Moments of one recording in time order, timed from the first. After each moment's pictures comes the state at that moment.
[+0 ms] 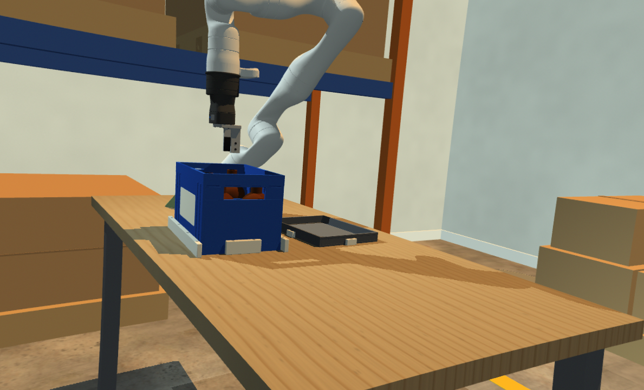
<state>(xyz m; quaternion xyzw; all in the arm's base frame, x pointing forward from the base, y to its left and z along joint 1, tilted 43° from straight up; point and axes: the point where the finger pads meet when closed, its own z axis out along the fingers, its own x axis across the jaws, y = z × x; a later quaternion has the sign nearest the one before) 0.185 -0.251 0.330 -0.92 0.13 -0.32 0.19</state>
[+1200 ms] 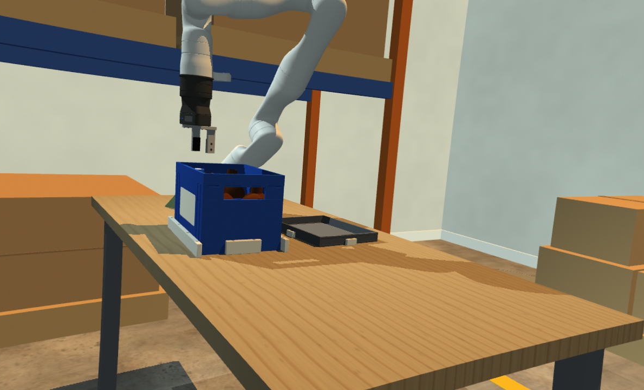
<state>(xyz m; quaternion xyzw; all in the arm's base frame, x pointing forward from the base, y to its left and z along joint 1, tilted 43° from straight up) 0.122 -0.263 0.260 -0.93 -0.06 -0.35 0.11</state>
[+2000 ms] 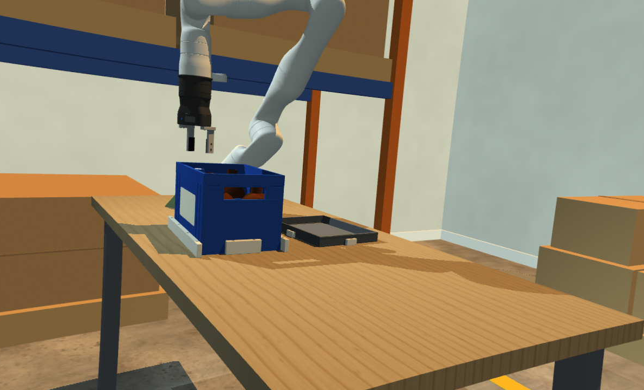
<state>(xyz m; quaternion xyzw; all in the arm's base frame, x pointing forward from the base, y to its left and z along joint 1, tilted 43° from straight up) 0.117 -0.265 0.254 -0.91 -0.19 -0.36 0.07</state>
